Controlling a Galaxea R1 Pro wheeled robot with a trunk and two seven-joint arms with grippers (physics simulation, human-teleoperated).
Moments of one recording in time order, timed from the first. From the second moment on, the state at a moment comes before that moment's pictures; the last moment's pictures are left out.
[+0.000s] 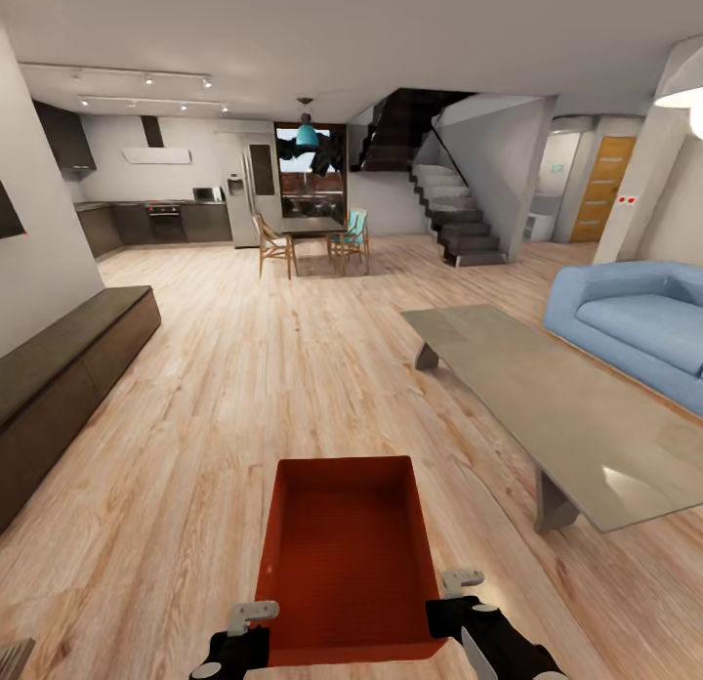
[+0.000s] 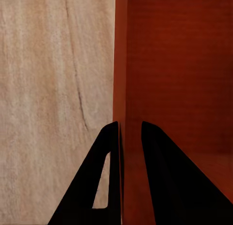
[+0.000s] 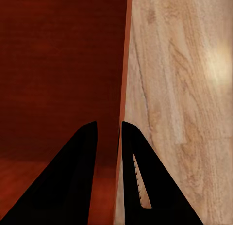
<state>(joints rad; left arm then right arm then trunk) -0.45 -0.05 -0.21 -0.20 0.25 -0.14 0.08 -0.51 0.06 0.02 -0.33 0.06 0.19 0.04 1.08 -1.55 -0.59</state>
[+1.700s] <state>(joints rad) -0.45 -0.06 -0.20 -0.20 0.25 -0.14 0.08 -0.51 0.06 0.02 -0.33 0.06 0.19 0.05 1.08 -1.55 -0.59</state>
